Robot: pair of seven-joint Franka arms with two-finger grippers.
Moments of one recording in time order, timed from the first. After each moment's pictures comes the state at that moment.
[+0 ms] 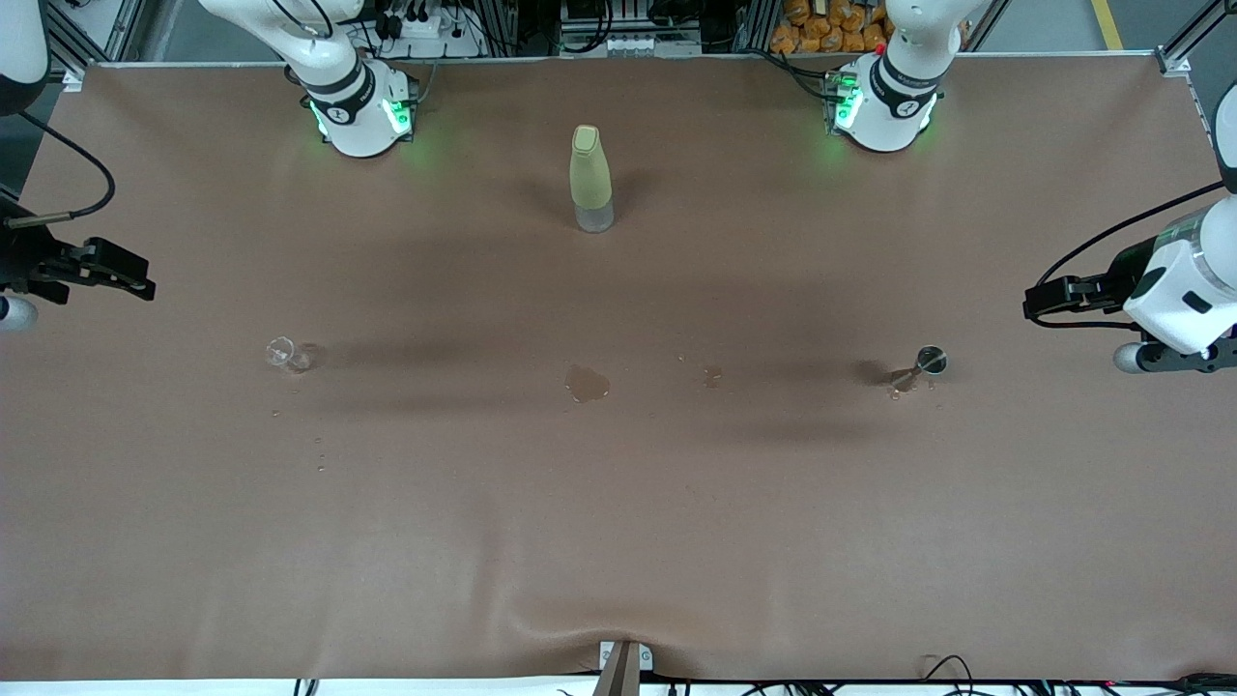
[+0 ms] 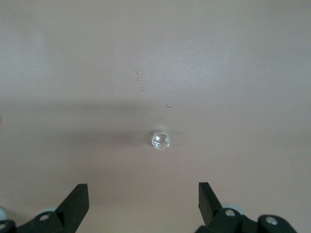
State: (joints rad) left arm 0.54 0.22 -0.65 -1.52 0.12 1.53 -0.19; right arm -0.03 0.09 -0.01 -1.51 0.00 1.56 -0.09
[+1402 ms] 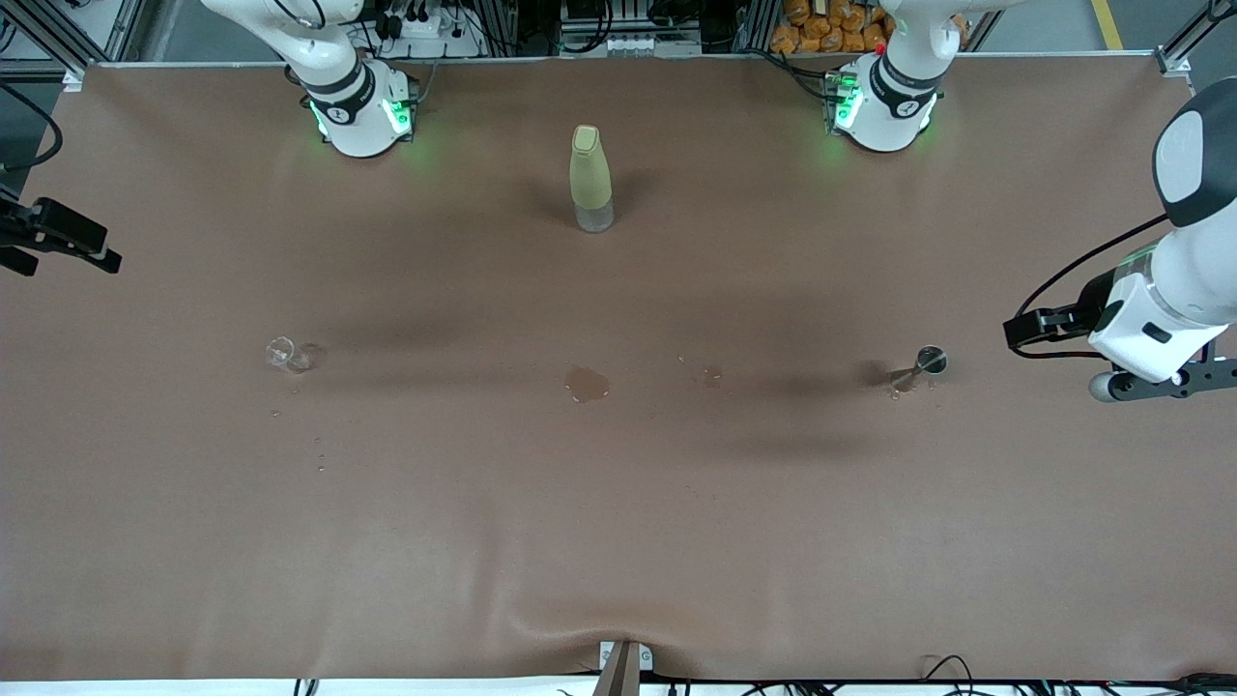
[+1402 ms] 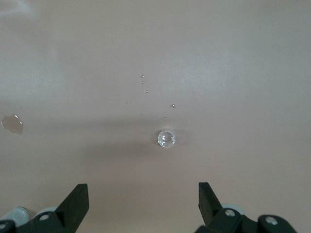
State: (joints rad) left arm 0.06 0.23 -0.15 -1.52 0.06 1.62 -0.23; right arm -0.09 0.00 -0.02 -1.55 0.05 1.56 -0.08
